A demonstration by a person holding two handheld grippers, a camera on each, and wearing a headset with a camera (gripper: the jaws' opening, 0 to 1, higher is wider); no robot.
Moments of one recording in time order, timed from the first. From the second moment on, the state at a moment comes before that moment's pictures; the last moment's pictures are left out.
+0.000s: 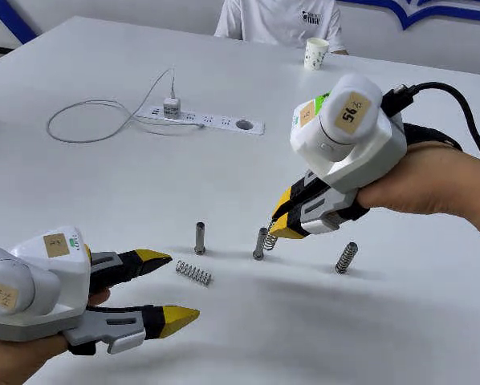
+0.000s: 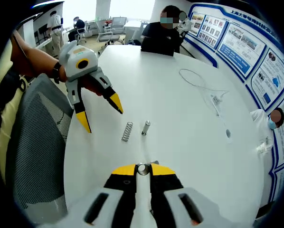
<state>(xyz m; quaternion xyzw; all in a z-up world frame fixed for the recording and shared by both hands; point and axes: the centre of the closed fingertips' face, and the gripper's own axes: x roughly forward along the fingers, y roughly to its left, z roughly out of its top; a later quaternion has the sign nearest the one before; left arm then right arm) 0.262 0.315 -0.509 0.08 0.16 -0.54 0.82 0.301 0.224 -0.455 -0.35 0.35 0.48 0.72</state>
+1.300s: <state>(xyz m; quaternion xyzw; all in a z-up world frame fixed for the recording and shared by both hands) 0.263 0.321 -0.513 0.08 0.17 -0.53 0.83 0.334 0.225 -0.478 -0.35 0.37 0.47 0.72</state>
